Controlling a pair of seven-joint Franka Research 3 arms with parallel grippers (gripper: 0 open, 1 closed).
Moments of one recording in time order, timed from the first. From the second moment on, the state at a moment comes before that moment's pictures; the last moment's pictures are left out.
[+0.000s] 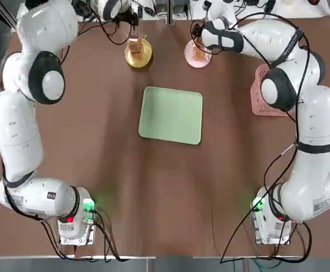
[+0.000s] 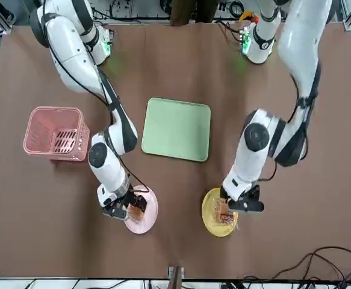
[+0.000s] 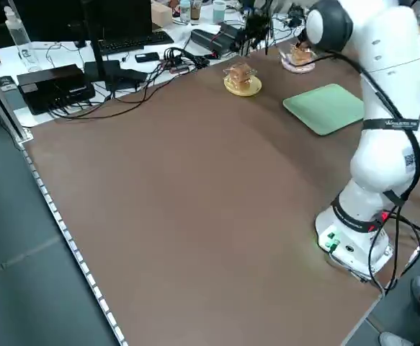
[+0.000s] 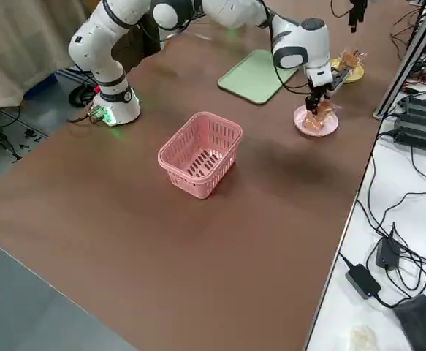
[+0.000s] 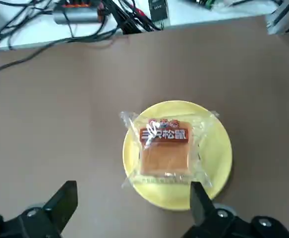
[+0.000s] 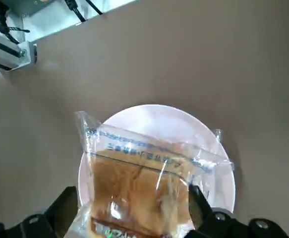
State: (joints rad) left arm -0.15 0.63 -0.34 -1.34 0.43 2.15 -0.53; right arm 0.35 0.85 0.06 -1.31 0.02 2.48 0.61
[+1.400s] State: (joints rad) left arm 0.18 0.17 -0.33 -1.37 0.04 1.78 -0.20; right arm 0.03 0.15 0.06 -1.39 0.02 1.59 0.18
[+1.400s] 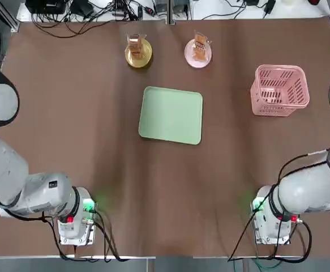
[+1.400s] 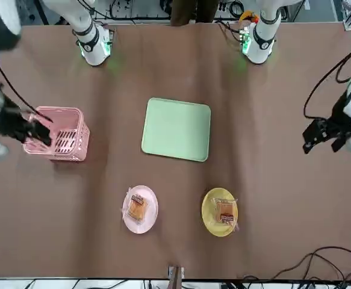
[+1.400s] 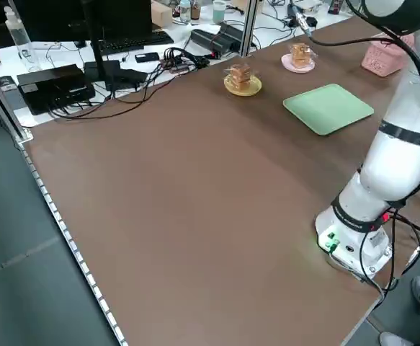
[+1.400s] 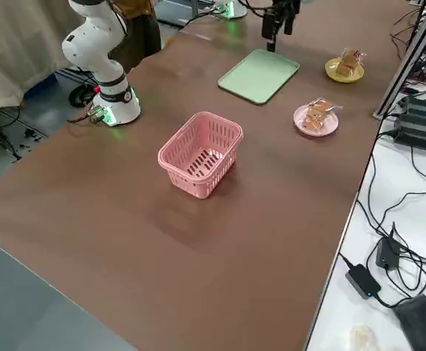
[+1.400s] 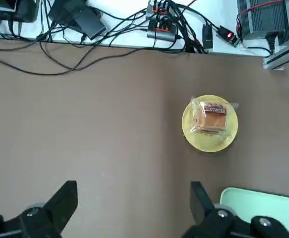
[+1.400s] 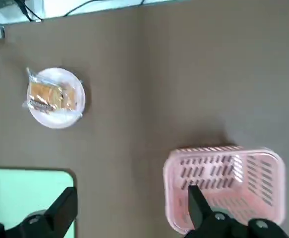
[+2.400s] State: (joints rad) left arm -0.01 -0.01 -0.10 -1.65 -0.01 1.88 -0.11; right arm -0.06 -0.06 0.07 -1.67 0.02 1.58 0.06
